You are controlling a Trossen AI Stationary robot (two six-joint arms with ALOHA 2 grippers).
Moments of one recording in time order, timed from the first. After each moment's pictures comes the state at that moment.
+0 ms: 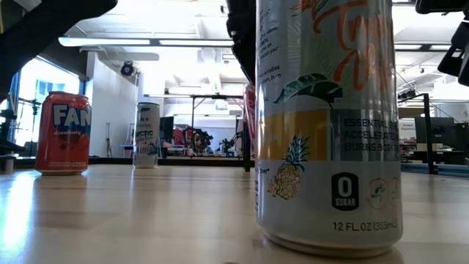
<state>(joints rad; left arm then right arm) 0.11 2.29 2.35 -1.38 0.03 0.30 0.78 1.30 0.75 -0.44 0.40 1.12</state>
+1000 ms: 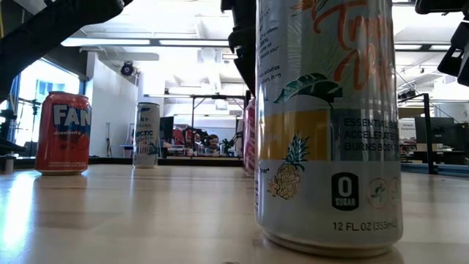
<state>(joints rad) 0.11 2.35 2.35 -1.37 0.06 0.35 0.78 1.30 0.75 -0.44 0.40 1.12</state>
